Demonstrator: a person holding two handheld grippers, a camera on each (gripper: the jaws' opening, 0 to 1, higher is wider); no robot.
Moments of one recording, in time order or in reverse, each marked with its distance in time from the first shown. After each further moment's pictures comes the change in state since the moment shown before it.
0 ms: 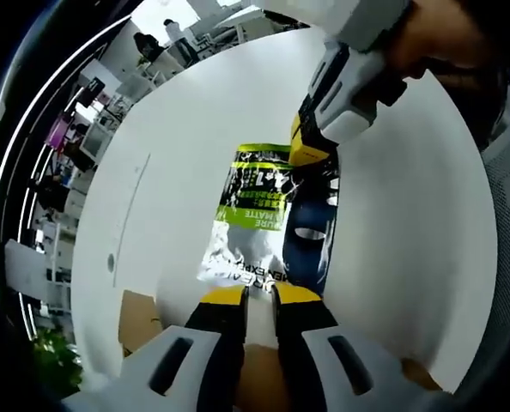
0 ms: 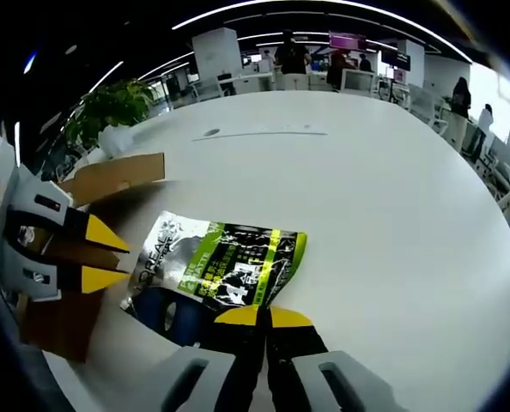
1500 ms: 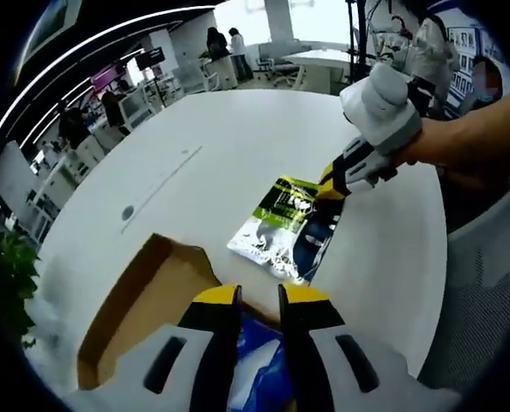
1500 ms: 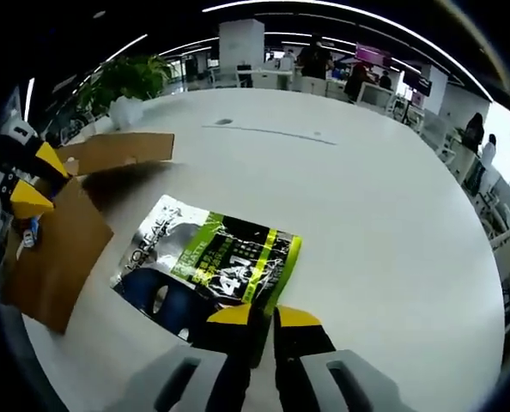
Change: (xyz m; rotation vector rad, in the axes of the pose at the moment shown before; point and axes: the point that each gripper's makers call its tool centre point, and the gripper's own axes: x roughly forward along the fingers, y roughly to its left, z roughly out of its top) left arm -0.078 0.022 -0.025 -0.393 -0.180 -0.023; right arm -0.011 -0.008 0.001 -0.165 0.018 -0.050
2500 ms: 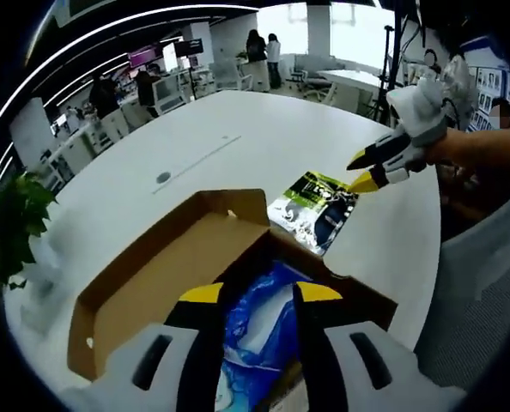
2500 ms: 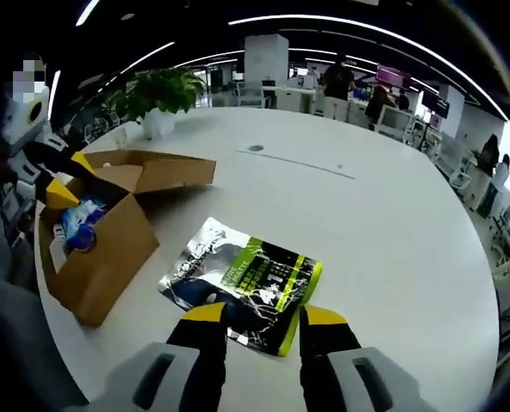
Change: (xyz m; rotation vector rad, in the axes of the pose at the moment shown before) left arm -0.054 0.034 -0.049 -0.168 -0.029 0.051; right arm -0.047 0.035 0.022 -0.099 -0.084 0.105
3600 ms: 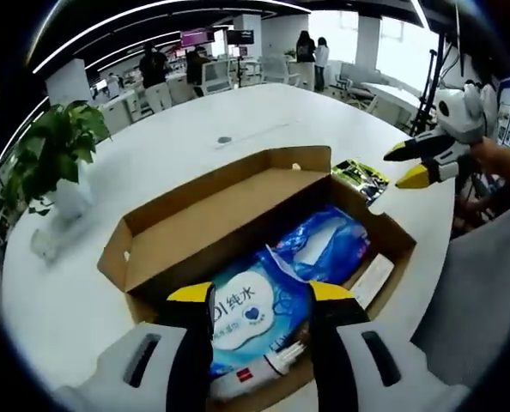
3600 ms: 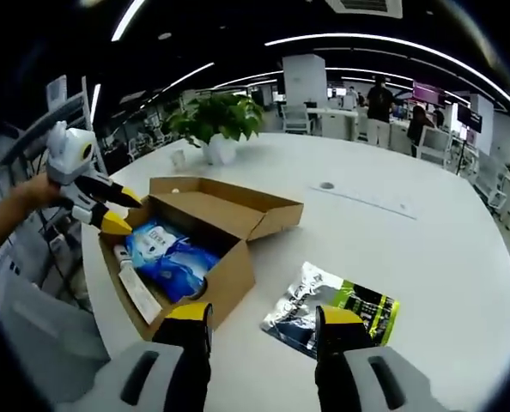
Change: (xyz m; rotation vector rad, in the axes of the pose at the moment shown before) left arm -0.068 0.052 -0.076 -0.203 0.009 0.128; right arm -0.024 0.105 0.047 -0.047 -0.115 0.220
